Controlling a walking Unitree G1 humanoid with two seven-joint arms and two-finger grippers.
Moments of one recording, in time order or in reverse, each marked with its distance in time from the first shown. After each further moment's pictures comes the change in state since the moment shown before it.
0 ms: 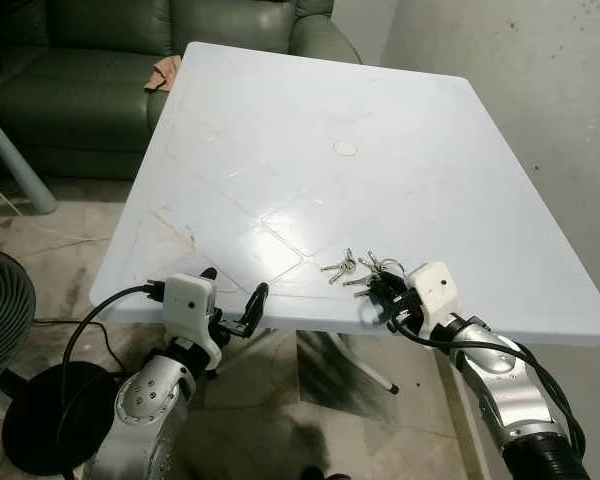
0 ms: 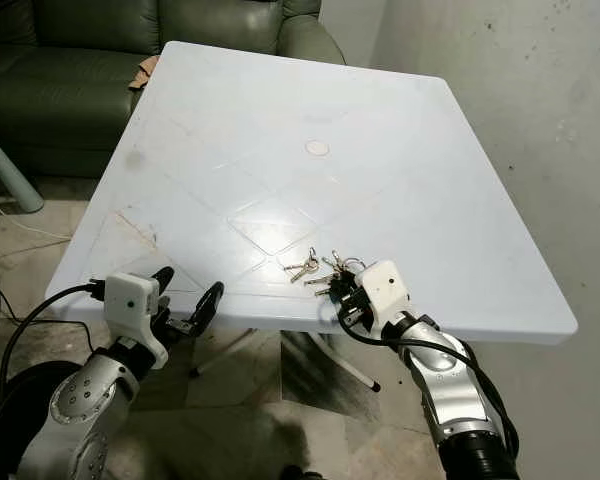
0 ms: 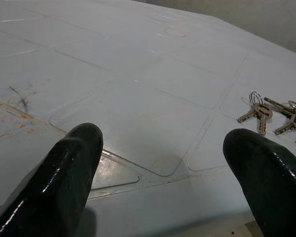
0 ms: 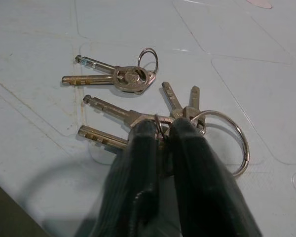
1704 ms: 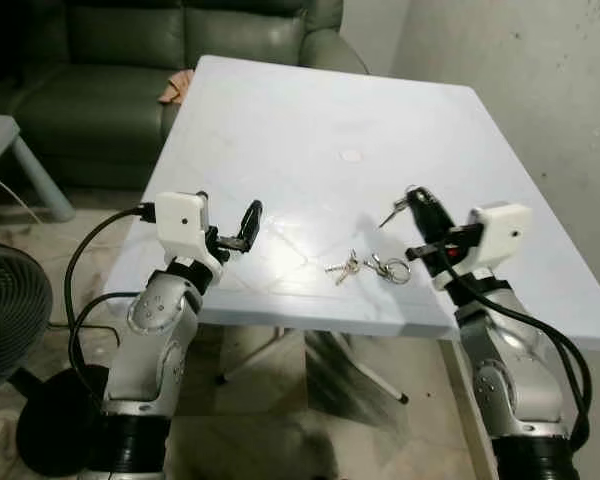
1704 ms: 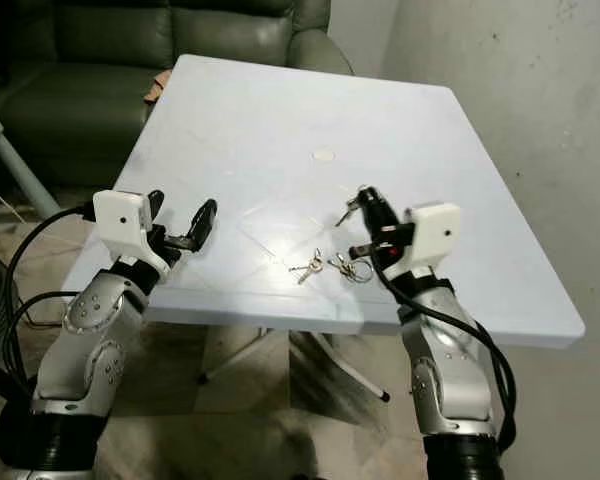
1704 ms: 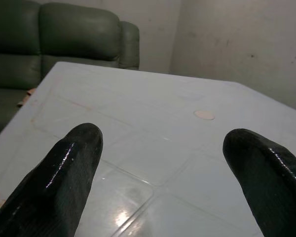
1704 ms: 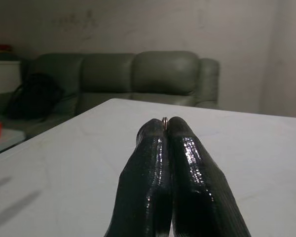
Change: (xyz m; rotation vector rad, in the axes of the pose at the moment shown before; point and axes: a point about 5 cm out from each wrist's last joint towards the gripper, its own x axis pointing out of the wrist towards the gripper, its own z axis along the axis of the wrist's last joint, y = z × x) left arm 0.061 0.026 0.057 0.008 -0.178 0.084; right arm -0.017 -0.012 0.086 0.223 -0.481 -0.315
